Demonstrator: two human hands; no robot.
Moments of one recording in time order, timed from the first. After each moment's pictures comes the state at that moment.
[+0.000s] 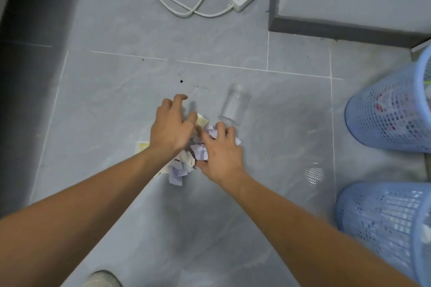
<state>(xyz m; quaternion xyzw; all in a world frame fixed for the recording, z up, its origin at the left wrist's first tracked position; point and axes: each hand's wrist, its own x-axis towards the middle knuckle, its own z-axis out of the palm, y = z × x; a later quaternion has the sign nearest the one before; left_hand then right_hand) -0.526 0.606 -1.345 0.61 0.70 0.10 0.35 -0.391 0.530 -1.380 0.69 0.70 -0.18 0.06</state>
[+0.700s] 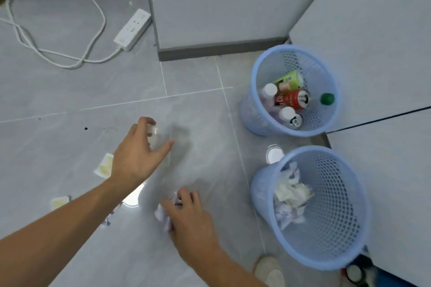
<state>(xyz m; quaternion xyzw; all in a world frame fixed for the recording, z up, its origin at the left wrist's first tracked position) -0.375 0.594 -1.263 0.71 0.60 0.08 0.37 -0.296 0.406 -1.273 0.73 0.62 -0.29 -0.06</state>
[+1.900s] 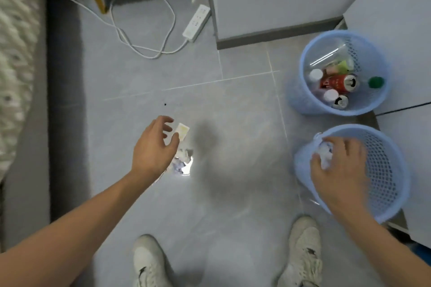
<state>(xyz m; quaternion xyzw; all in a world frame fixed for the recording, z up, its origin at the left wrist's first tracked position) -0.491 0.556 -1.135 0.68 0.65 0.06 0.32 -0.144 0.366 -1.135 0.88 0.46 -0.11 -0.11</state>
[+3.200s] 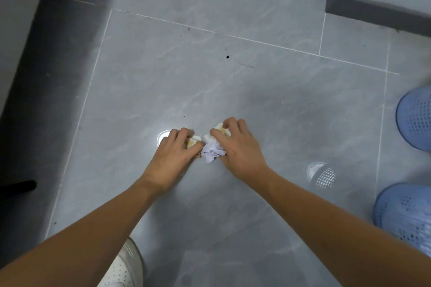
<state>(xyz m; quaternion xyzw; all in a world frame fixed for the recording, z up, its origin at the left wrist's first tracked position) -0.661 0.490 -1.419 0.85 0.50 0.02 0.18 -0.444 0.506 -1.411 0.57 0.80 -0.19 -0.03</state>
